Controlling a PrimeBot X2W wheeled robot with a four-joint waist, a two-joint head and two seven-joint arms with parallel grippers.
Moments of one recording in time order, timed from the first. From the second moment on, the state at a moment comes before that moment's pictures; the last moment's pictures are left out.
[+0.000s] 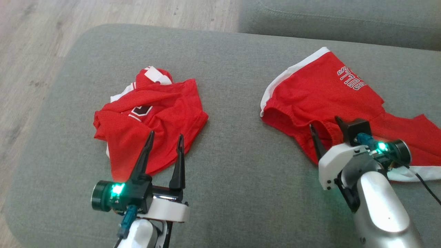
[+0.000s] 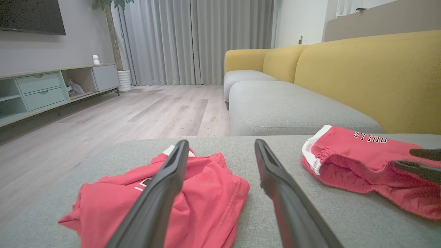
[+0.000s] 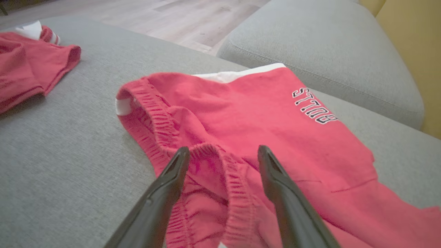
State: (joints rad) left arm -0.16 0.12 -0.47 0.20 -0.24 0.20 -0.25; right arm -0.32 -0.05 0.06 0.49 -0.15 0.13 0.12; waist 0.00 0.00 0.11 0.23
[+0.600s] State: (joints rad) left arm -0.16 0.12 -0.46 0.21 -0.23 0.20 -0.25; right arm -0.32 -0.05 0.12 0.59 -0.02 0.13 0.08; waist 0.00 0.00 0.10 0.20
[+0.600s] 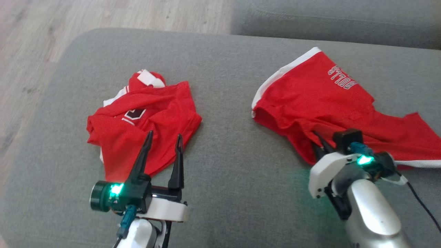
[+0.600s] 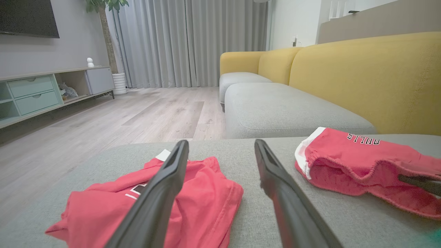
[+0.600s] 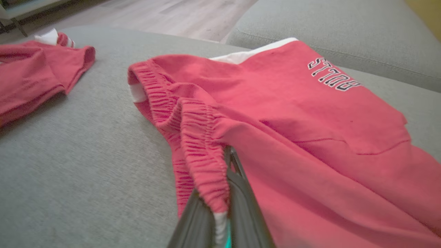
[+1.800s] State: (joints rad) left arm -0.12 0.15 -0.45 0.19 -0.23 0.23 -0.25; right arm -0.29 -0.06 0.33 0.44 0.16 0.13 0.08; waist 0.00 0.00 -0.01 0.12
